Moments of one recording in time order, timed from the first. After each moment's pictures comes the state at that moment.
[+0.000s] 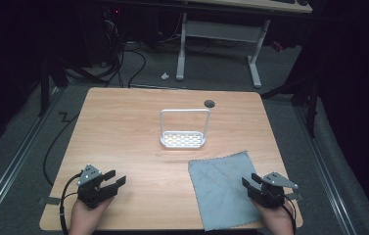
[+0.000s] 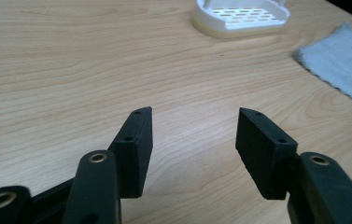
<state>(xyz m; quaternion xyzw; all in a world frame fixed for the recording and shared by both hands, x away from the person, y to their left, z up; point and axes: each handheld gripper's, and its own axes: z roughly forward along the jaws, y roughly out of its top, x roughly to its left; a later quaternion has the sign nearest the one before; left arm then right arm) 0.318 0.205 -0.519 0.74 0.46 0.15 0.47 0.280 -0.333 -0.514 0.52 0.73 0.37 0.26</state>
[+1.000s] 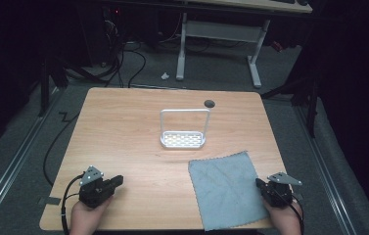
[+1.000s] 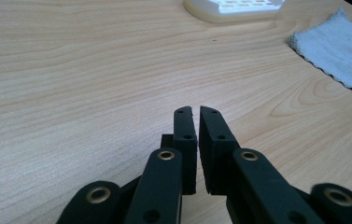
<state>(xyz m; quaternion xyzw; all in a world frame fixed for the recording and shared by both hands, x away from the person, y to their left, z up) 0.317 0.202 -0.521 0.75 0.45 0.12 0.46 0.284 -0.359 -0.524 0.55 0.74 0.30 0.25</state>
